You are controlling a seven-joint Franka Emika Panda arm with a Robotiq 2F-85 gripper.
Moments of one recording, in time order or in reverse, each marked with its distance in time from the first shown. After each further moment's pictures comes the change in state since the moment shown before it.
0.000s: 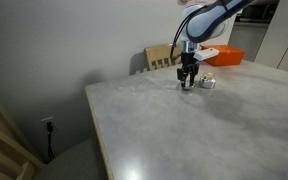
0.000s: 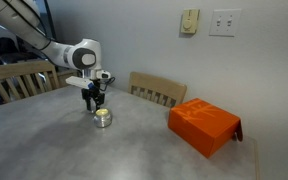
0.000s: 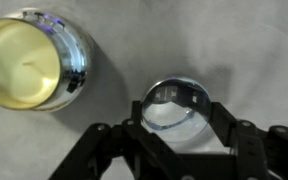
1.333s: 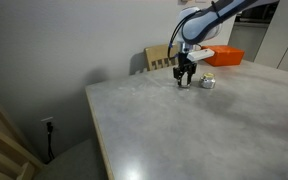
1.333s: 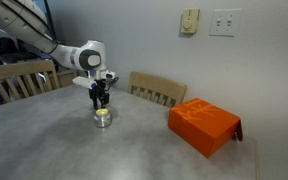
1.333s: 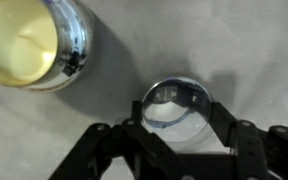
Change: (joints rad) arm 0.011 0.100 -0.031 0.164 -0.001 -0.039 0.113
